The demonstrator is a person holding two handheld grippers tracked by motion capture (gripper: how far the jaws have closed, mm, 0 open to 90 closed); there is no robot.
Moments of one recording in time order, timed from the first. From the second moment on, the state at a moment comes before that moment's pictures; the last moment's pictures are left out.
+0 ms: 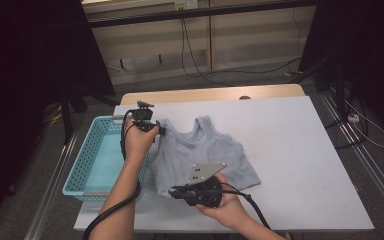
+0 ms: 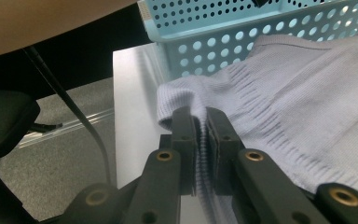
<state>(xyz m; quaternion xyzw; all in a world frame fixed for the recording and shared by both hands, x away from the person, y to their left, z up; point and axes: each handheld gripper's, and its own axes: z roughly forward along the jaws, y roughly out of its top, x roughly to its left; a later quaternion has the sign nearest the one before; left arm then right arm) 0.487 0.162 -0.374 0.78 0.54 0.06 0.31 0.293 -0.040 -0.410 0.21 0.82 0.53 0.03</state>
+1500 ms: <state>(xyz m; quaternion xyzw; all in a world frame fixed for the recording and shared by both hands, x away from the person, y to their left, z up) 0.493 0.142 -0.371 0.79 0.53 0.07 0.31 0.293 -0.070 -0.408 0.24 0.81 0.54 0.06</state>
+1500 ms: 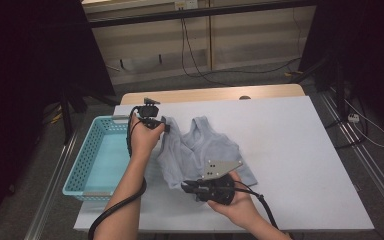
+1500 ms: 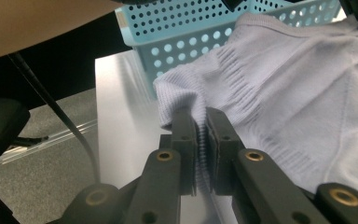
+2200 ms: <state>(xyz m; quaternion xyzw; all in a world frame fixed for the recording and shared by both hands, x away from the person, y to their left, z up) 0.494 0.131 -0.374 0.78 0.52 0.07 0.34 0.290 -0.095 -0.415 0.26 0.82 0.50 0.09</state>
